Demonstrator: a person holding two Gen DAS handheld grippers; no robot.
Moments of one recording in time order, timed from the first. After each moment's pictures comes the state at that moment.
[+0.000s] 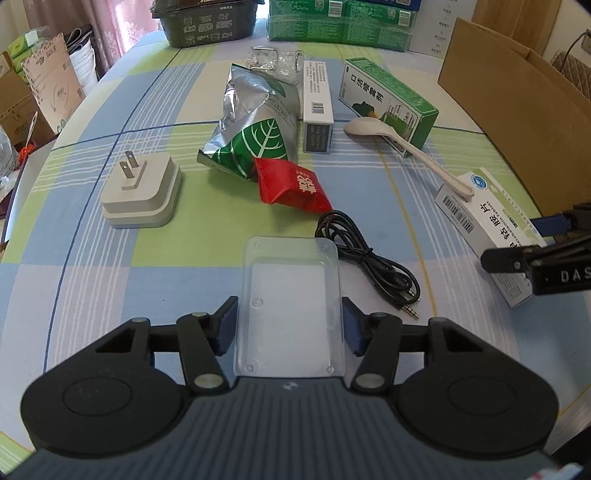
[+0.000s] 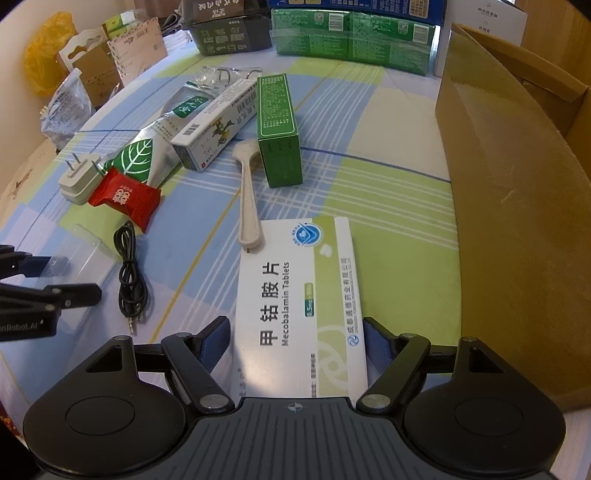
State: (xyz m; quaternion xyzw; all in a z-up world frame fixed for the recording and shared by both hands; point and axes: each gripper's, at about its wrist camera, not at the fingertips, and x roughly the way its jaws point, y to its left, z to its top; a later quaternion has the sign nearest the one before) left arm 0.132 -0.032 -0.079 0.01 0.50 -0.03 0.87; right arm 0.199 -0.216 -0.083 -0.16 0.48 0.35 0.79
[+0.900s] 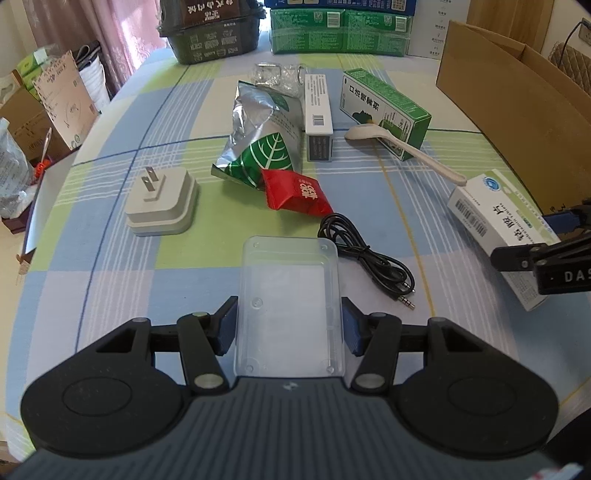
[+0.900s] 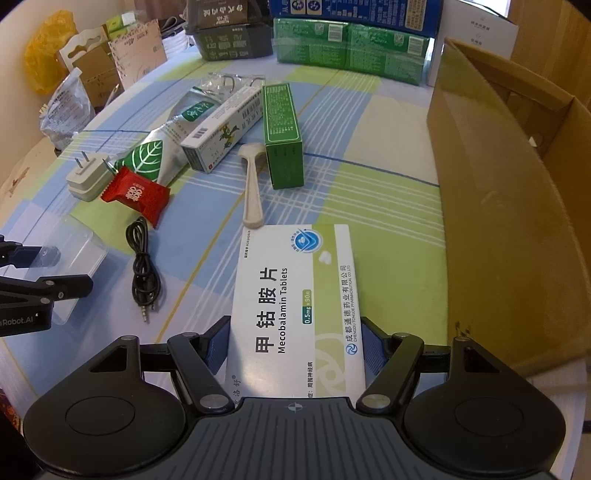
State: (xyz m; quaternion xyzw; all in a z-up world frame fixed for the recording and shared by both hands) left arm 0.114 -0.040 -0.059 0.04 0.49 0.00 0.87; right arm 0.175 -0.226 -0.062 -0.17 0.47 0.35 0.79
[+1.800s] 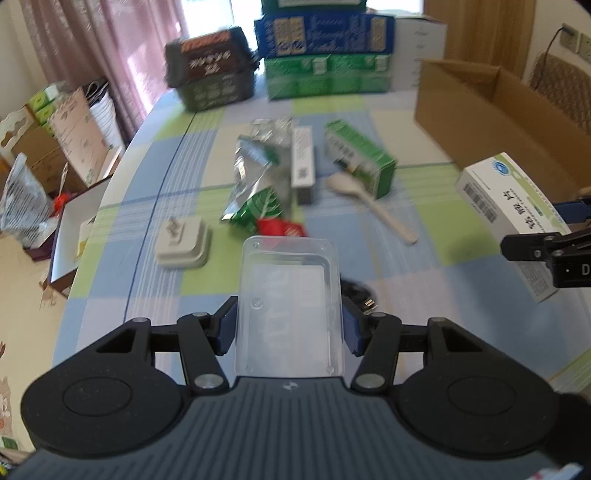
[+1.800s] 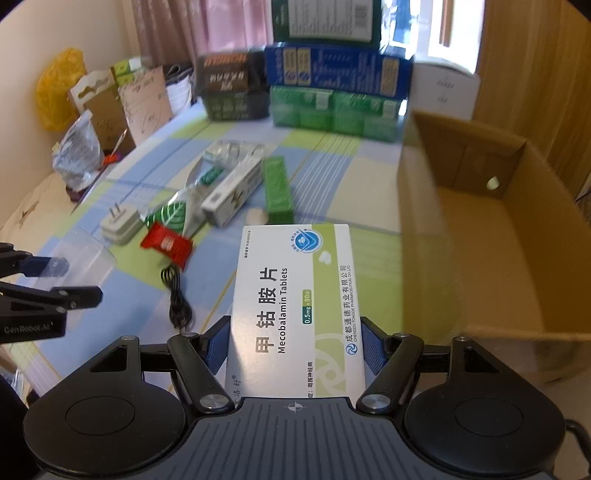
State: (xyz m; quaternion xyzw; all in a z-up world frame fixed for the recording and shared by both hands) left arm 0.085 -0.069 0.010 0.06 0.45 0.01 0.89; right arm 0.147 -0.262 0.018 -0.14 0.40 0.35 0.83
